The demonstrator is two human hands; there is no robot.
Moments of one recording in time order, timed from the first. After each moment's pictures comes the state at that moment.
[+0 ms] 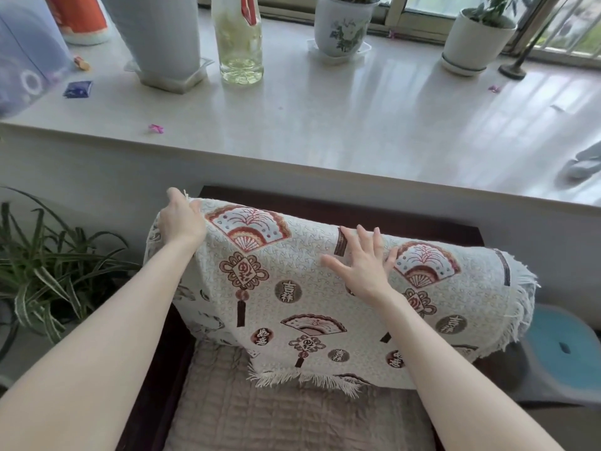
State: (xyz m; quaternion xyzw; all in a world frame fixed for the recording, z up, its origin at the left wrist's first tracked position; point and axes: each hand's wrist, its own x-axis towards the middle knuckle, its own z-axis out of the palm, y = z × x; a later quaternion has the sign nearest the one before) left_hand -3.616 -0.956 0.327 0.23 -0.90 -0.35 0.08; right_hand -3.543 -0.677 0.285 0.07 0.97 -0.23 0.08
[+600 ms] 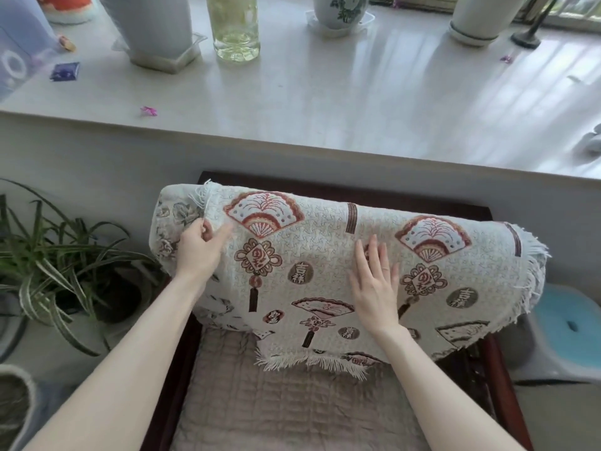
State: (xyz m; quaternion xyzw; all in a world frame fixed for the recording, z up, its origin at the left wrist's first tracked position) left_hand -3.567 -0.955 0.280 0.16 -0.81 -0.57 0.01; right_hand -3.490 -0.678 0.224 0.07 0.97 -0.21 -0.03
